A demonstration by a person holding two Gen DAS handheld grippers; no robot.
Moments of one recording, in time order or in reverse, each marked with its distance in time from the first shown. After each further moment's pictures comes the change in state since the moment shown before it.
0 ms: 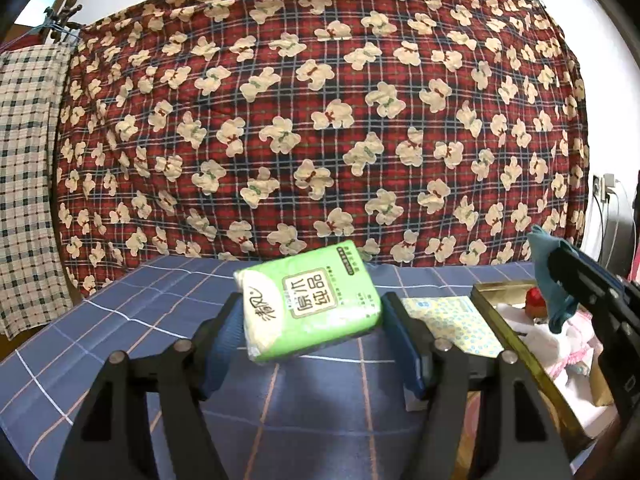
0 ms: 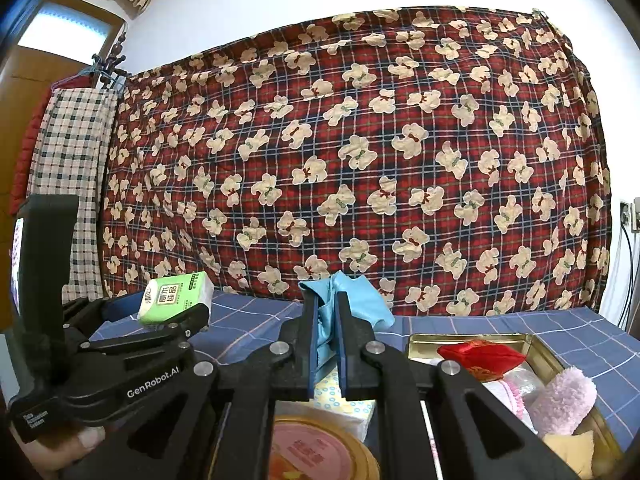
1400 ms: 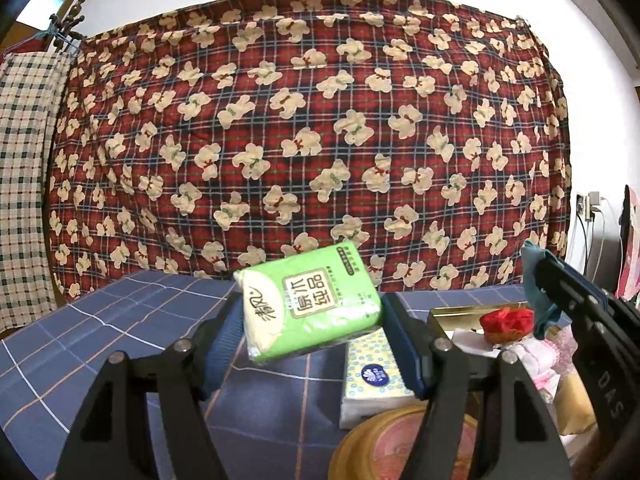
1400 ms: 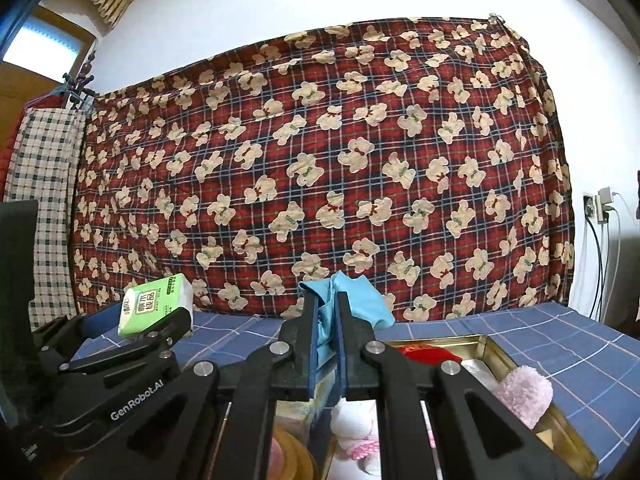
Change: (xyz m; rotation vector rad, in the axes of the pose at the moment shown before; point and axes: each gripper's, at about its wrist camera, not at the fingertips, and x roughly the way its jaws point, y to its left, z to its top) left arm -0.019 -0.043 0.001 -0.032 -0.094 -0.039; right arm -0.020 -0.036 0.000 0.052 -0.058 -0.125
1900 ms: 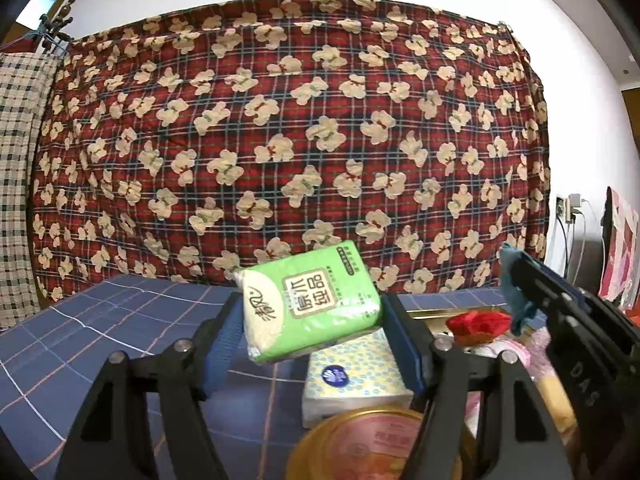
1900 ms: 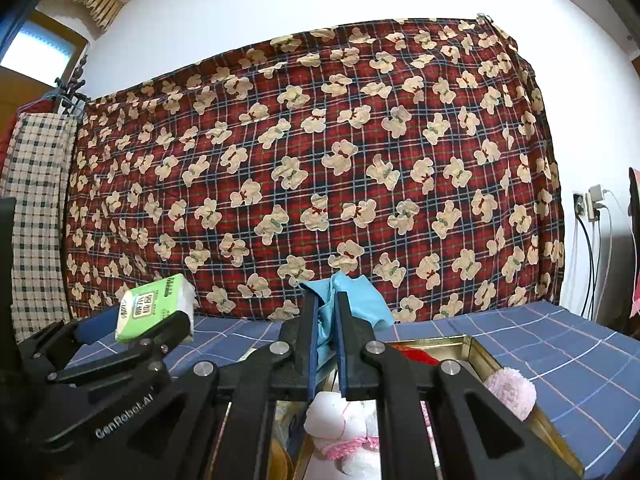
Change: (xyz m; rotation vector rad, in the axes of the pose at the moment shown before) left arm -0.008 -0.019 0.000 0.004 -0.023 -0.068; right arm -0.002 -0.015 0.001 0.009 -0.010 -0.021
